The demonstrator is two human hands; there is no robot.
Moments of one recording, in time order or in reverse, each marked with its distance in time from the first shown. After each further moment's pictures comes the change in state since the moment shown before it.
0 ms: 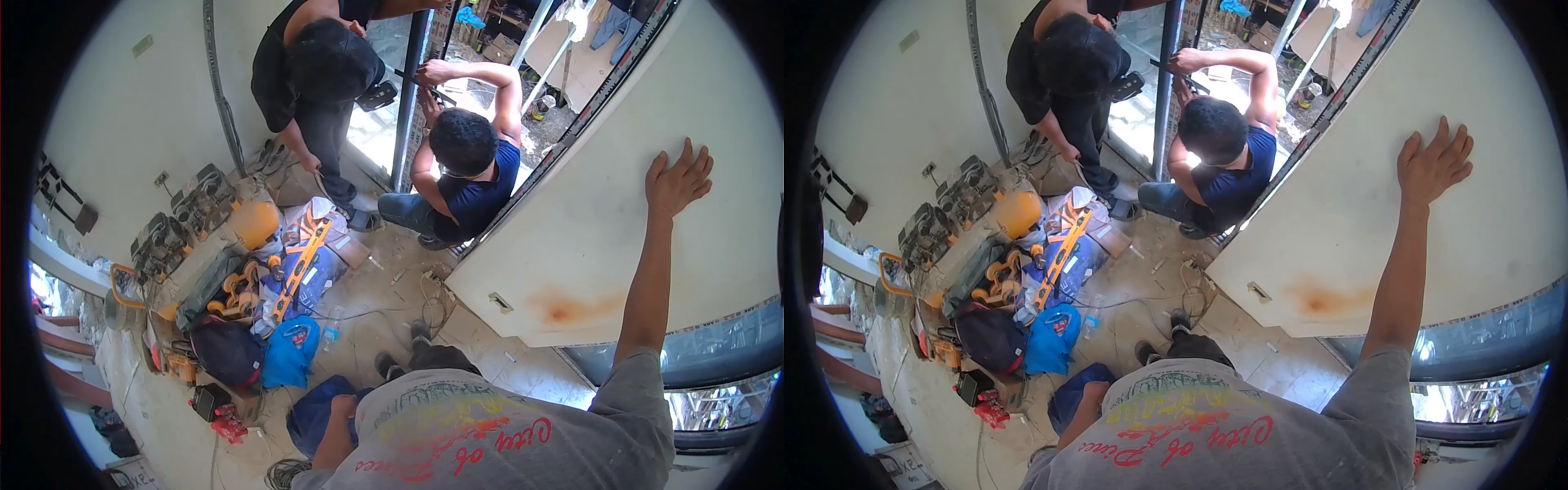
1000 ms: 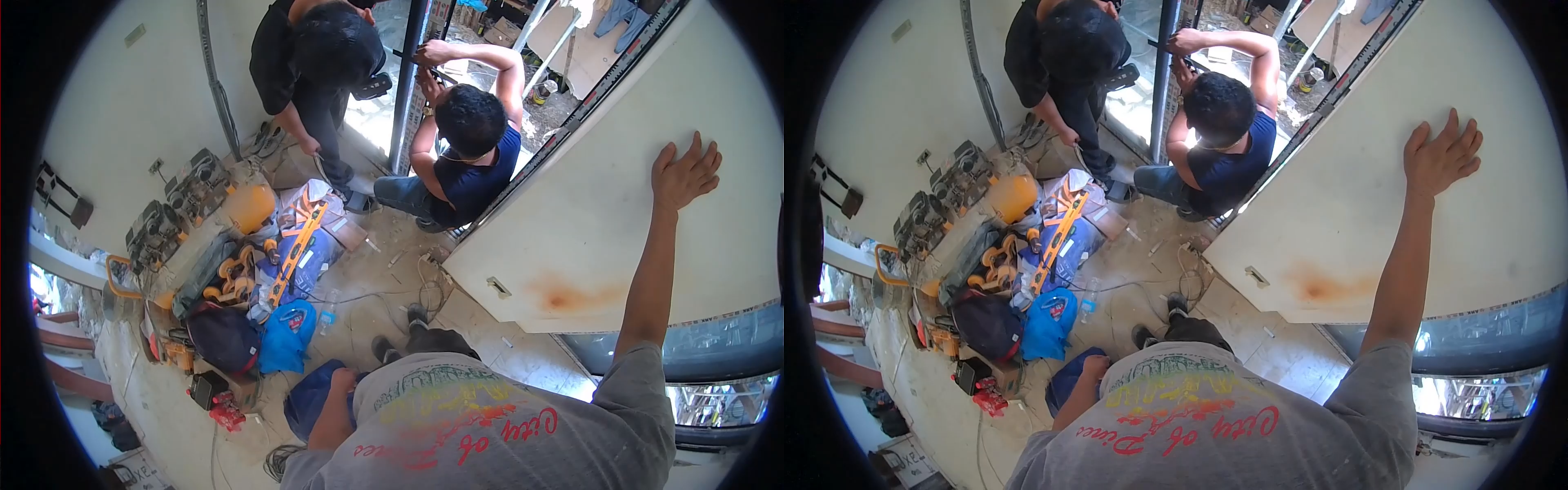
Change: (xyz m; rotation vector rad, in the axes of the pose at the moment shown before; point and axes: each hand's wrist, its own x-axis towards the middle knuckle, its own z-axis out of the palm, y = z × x) left_hand 0.037 0.008 -0.003 0.251 0.016 0.290; right_hand -0.003 0.004 0.006 -0.068 0.006 -0.023
